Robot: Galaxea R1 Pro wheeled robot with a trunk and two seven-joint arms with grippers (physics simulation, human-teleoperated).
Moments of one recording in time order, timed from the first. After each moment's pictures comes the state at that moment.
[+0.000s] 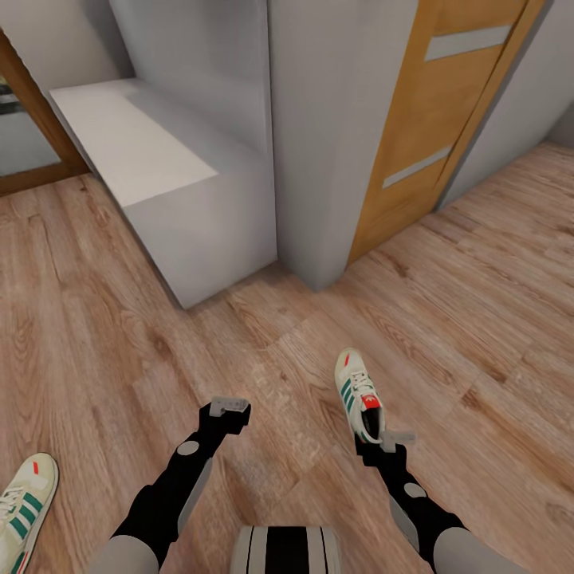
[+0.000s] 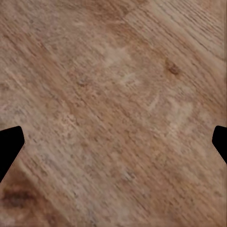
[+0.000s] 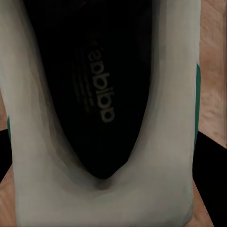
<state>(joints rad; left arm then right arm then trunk) -0.50 -0.08 -0.12 -0.87 0.00 0.11 0.00 -0.63 0.00 -0.03 -0.26 0.00 -0.37 0.01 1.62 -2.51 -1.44</state>
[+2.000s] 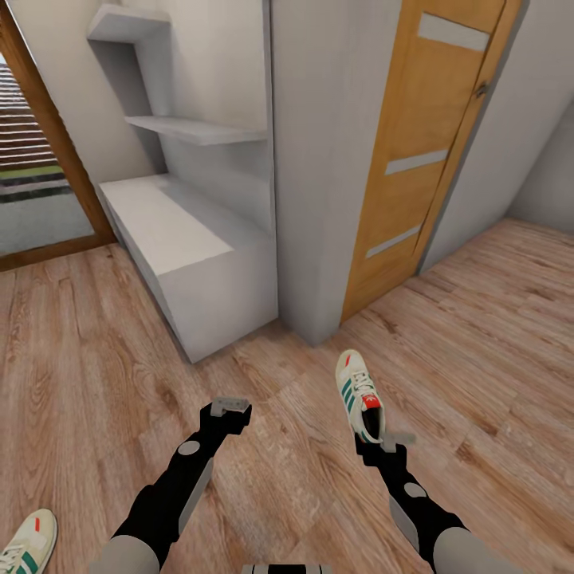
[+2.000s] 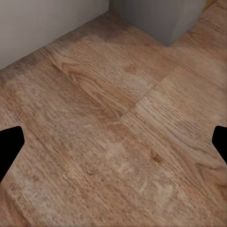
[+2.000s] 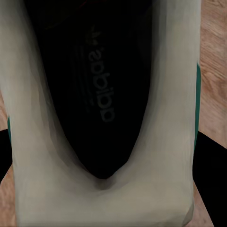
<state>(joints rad) -0.50 -0.08 -0.12 -0.87 0.00 0.11 0.00 -0.63 0.00 -0.03 -0.26 -0.01 -0.37 0.01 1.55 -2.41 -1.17</state>
